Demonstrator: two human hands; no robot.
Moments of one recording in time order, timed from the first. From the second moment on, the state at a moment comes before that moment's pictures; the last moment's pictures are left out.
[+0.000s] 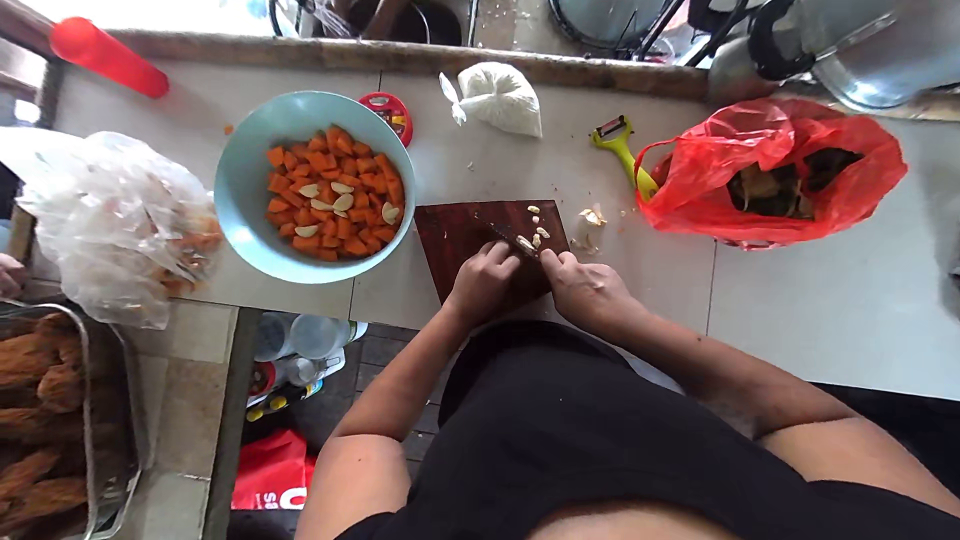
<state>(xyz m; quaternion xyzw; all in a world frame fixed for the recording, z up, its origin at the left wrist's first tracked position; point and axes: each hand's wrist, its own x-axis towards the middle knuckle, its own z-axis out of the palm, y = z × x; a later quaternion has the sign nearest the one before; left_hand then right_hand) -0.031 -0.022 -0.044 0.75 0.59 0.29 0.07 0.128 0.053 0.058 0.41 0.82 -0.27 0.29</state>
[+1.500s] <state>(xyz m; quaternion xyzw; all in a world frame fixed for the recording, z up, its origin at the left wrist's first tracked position) -0.039 0.014 0.000 0.74 0.60 0.16 0.27 0.165 0.057 0.058 0.44 0.82 -0.36 0.06</state>
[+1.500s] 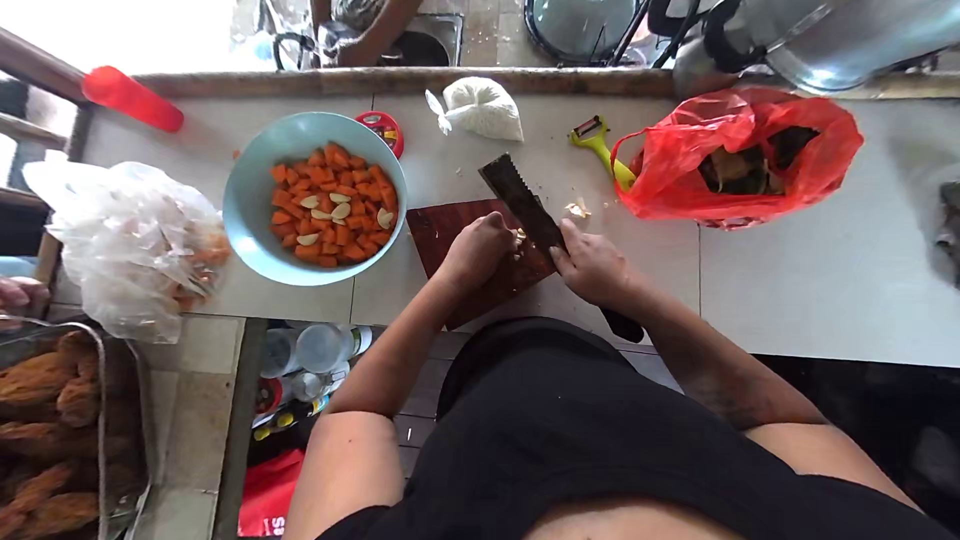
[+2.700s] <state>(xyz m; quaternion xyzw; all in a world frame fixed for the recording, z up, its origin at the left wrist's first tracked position) 0.010 -0.006 -0.005 0.60 0.75 0.21 0.20 0.117 0.045 0.065 0.49 0.78 -0.28 0.27</state>
